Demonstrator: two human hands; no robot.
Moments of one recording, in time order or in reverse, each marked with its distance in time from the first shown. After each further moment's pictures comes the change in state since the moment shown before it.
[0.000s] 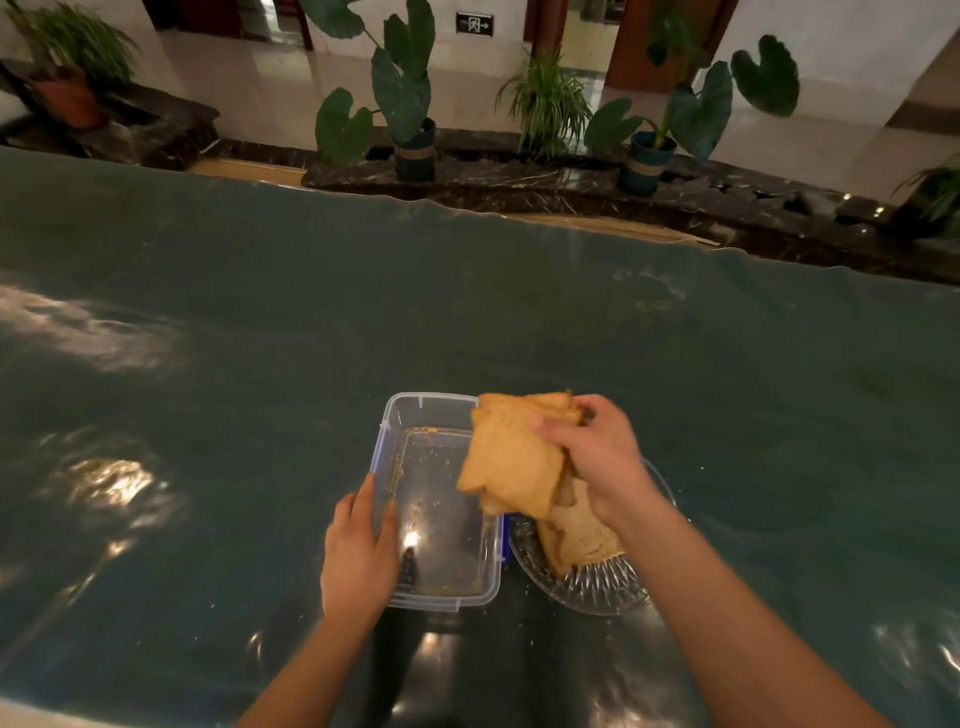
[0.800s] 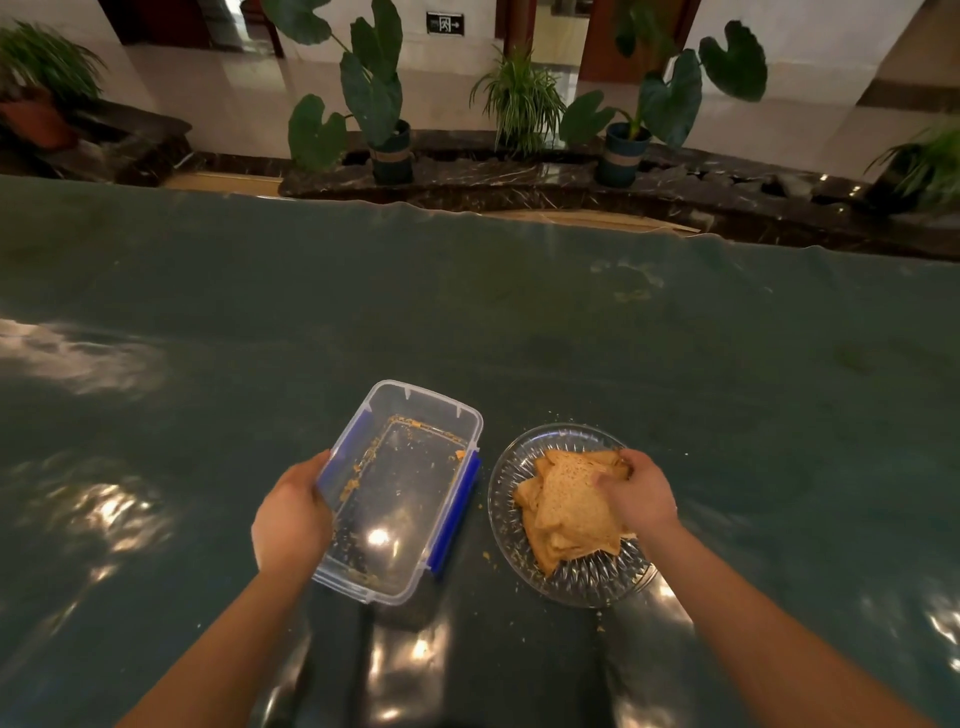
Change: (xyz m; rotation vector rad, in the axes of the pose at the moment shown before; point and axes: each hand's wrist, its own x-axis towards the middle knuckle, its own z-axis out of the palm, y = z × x) left_hand 0.059 0.002 -0.039 0.291 0.107 0.040; right_hand 0.046 0.104 -0.086 -0.515 0.237 0.089
